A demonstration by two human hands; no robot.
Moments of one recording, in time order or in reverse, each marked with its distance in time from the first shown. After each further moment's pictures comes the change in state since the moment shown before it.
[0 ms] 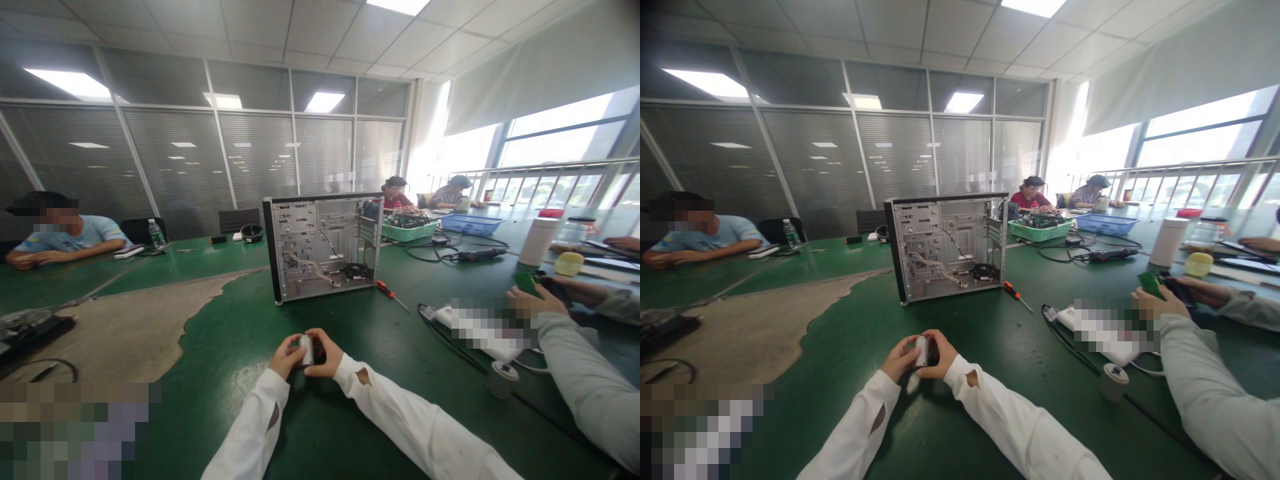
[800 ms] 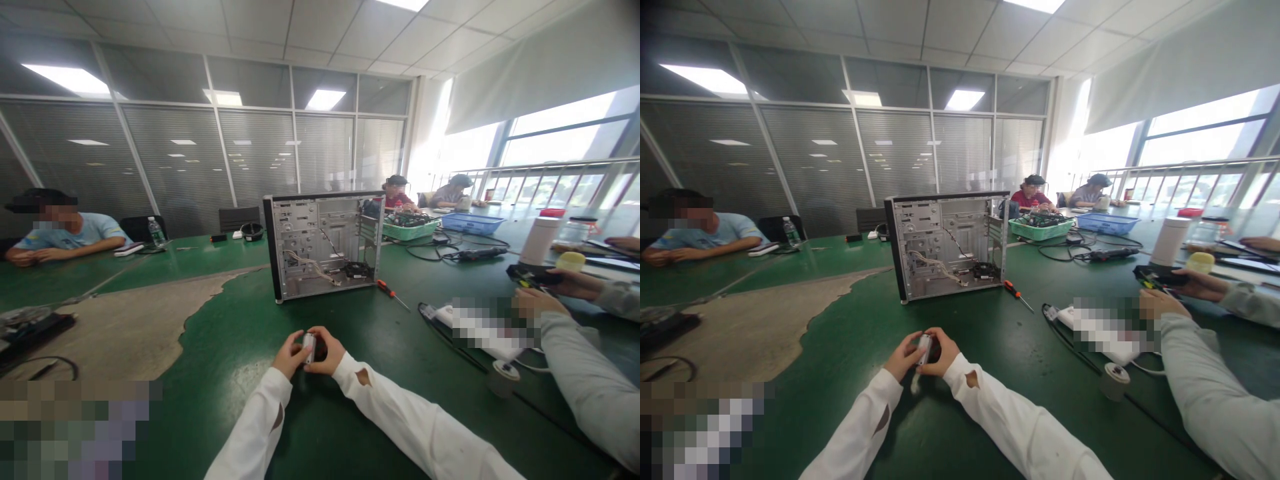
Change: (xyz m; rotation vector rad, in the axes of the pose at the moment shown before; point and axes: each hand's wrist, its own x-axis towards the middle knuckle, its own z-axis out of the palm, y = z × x) left_hand 0.006 -0.010 0.002 0.144 0.009 0.081; right_hand 0.000 0.000 0.000 -0.071 0.108 0.012
